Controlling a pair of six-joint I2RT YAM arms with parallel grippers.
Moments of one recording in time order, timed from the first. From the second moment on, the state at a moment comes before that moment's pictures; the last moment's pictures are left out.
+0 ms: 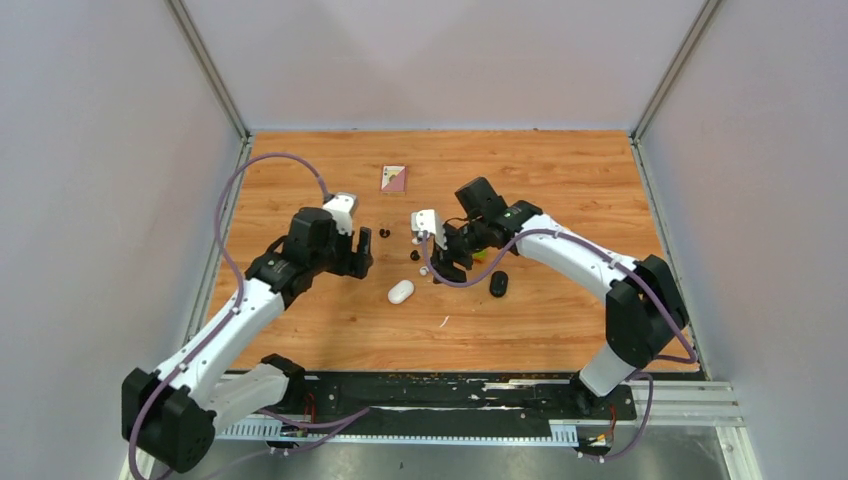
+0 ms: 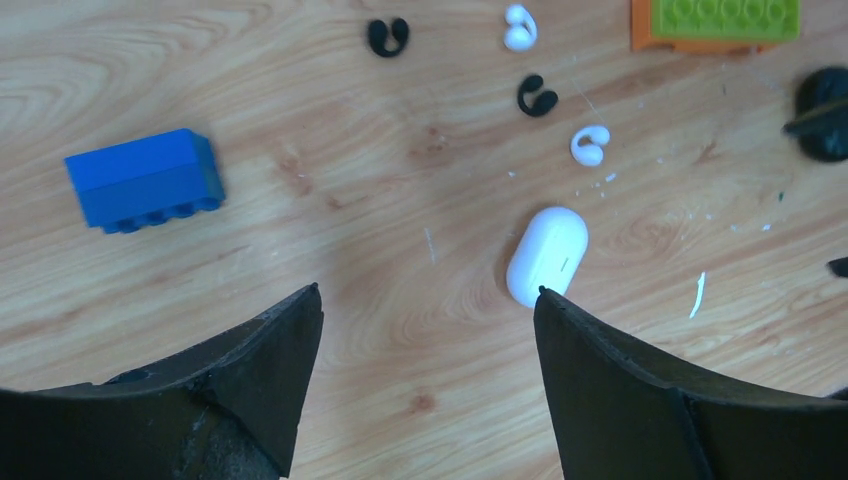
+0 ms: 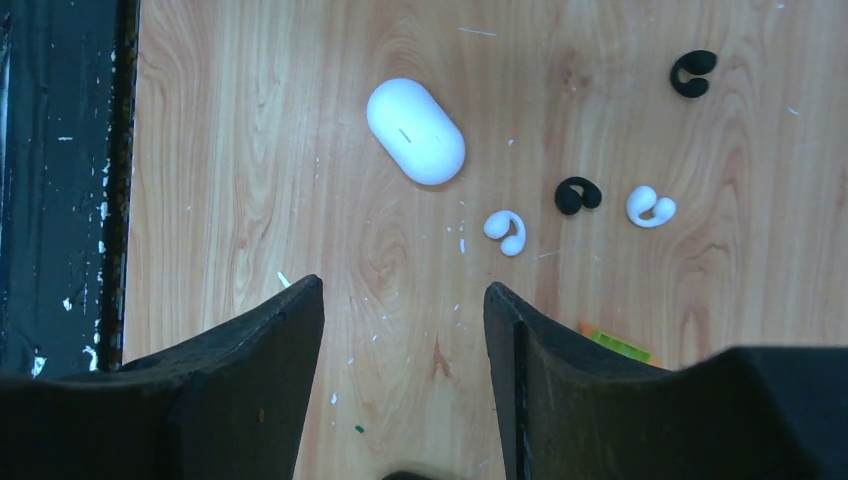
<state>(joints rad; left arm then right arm) -0.46 1.04 0.78 -0.47 0.03 -0.16 0.66 1.60 1.24 -0.57 -0.67 -0.74</state>
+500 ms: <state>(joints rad) -0.37 0.96 0.74 -0.51 -0.11 -0.21 0.75 1.84 1.43 -0.63 -0.66 -0.84</state>
